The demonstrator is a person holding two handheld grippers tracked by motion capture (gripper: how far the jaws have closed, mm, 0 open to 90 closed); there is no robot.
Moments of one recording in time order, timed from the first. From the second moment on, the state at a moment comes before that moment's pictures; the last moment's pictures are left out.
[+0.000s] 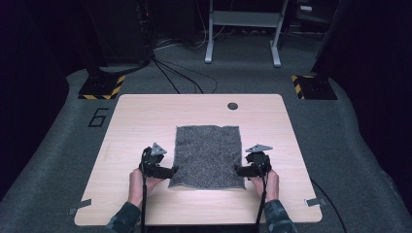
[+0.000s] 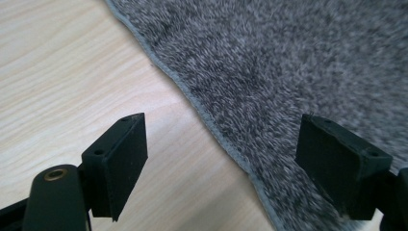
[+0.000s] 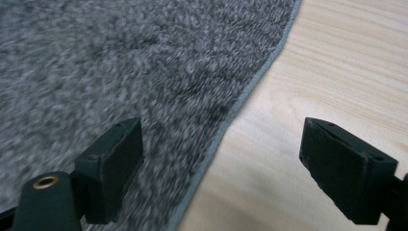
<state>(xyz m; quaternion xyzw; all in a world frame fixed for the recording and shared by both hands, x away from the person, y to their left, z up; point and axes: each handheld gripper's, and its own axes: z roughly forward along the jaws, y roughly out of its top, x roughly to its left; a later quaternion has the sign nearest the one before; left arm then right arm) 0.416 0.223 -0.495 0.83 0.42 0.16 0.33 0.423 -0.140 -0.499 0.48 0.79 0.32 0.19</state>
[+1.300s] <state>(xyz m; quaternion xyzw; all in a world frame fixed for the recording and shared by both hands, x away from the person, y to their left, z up) 0.376 0.218 -0.522 0.84 0.40 0.17 0.32 0.386 -0.171 -0.525 0.49 0.78 0.33 0.20</state>
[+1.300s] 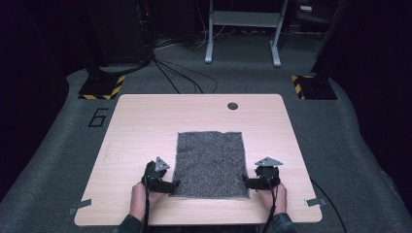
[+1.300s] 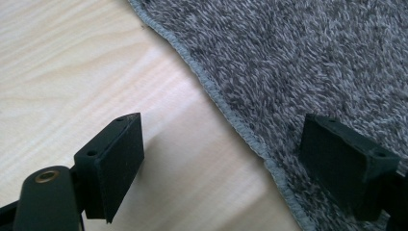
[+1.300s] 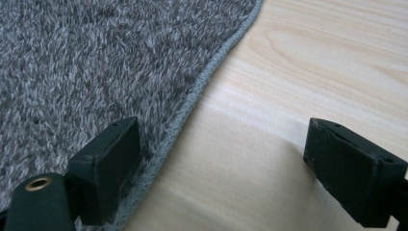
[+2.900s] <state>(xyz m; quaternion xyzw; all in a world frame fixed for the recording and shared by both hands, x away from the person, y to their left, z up) 0.458 0.236 -0.492 0.81 0.44 0.11 0.37 0.361 -0.109 -0.476 0.43 0.80 0.38 0.18</state>
